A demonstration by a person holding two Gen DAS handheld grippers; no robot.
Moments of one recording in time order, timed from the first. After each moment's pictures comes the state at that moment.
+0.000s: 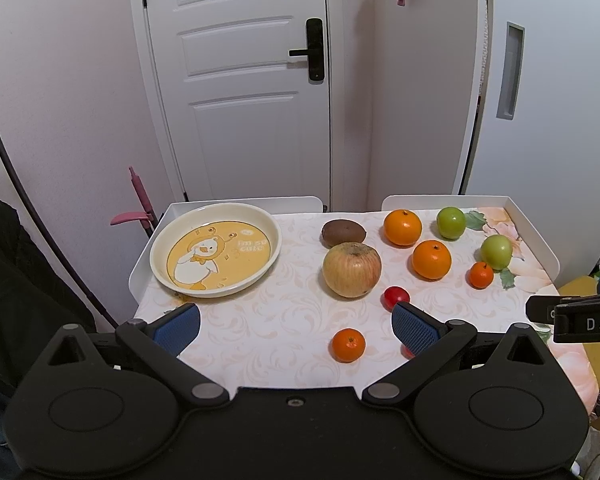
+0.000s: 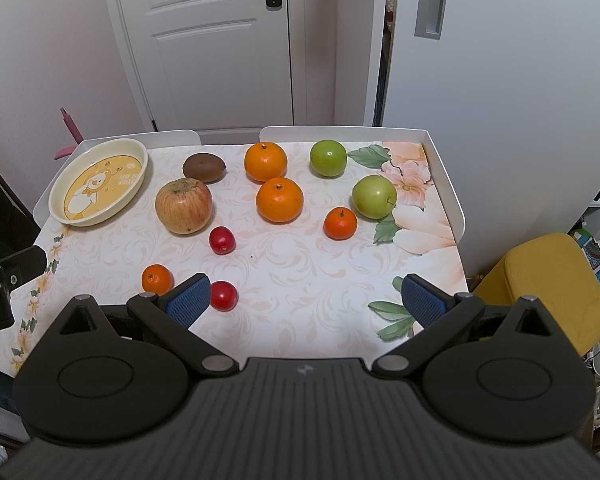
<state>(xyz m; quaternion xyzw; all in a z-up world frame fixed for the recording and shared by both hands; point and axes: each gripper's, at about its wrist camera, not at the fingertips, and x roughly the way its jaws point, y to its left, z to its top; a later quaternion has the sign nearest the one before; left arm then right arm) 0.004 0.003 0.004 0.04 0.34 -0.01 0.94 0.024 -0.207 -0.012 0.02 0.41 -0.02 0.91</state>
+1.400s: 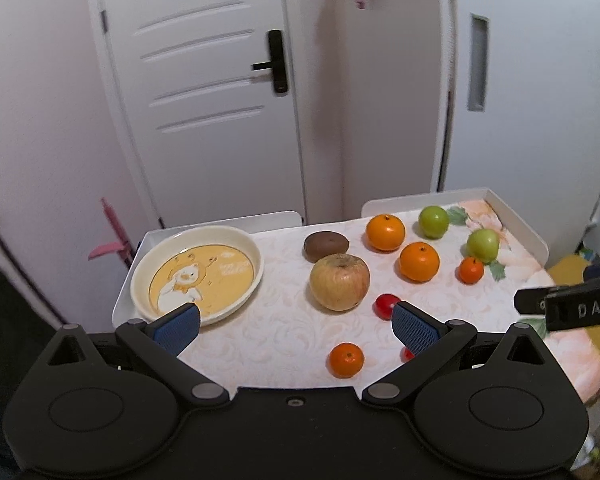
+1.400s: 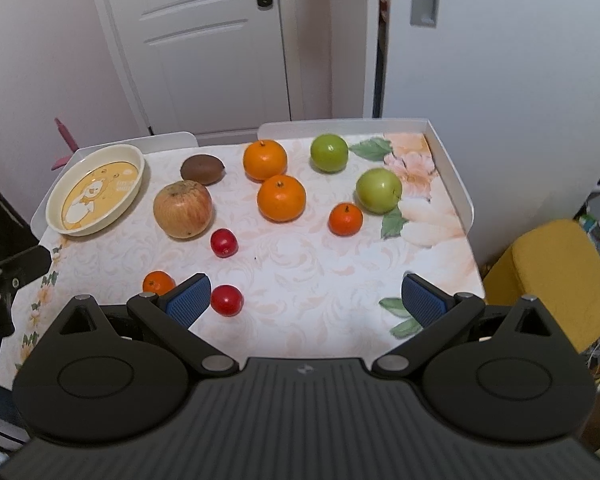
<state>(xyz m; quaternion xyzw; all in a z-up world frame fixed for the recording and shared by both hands) 0.018 0.007 -0.007 0.09 0.32 -0.08 0.94 0.032 -0.208 -0.034 0.06 0.41 -0.03 0.91</state>
